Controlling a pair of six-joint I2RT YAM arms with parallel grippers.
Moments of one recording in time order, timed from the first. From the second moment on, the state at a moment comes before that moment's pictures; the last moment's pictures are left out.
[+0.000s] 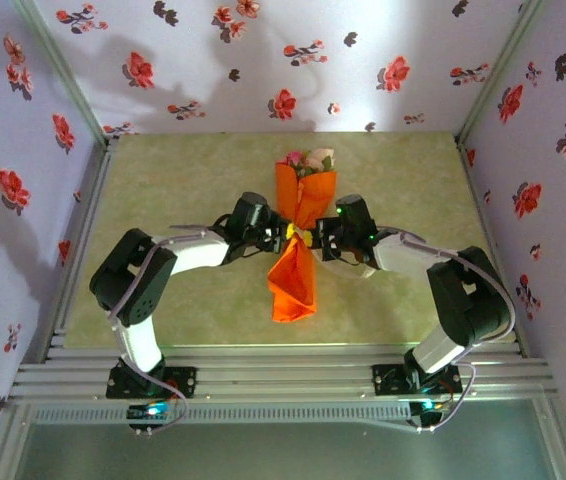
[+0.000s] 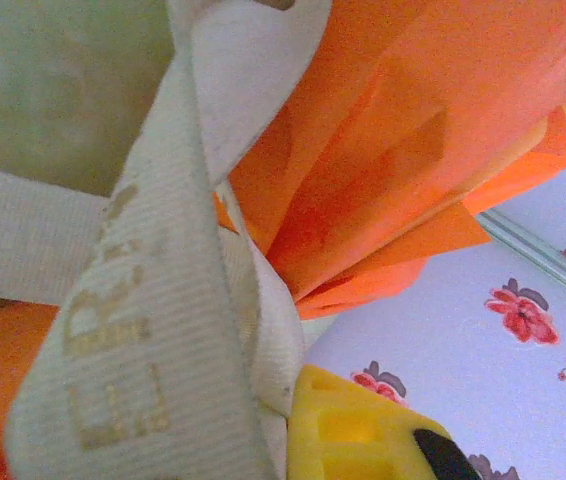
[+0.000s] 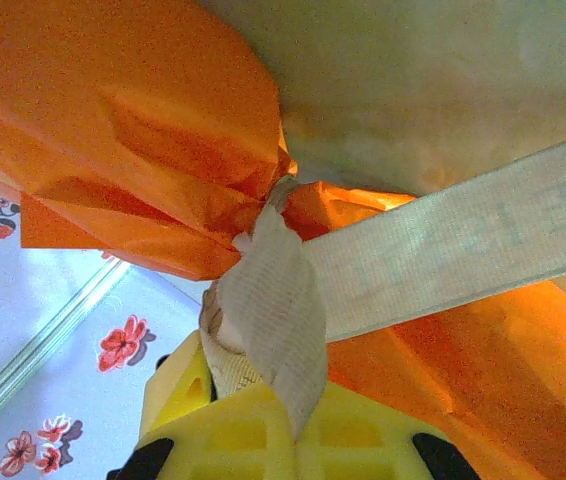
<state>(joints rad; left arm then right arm) -0.68 1.81 0.99 0.24 0.23 -1.90 0.50 1.59 0.82 0.04 -0.41 1.94</state>
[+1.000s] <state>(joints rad) -0.69 1.81 0.90 0.42 0.19 -1.91 0.47 1.59 1.03 -0.11 -0.37 1.94</state>
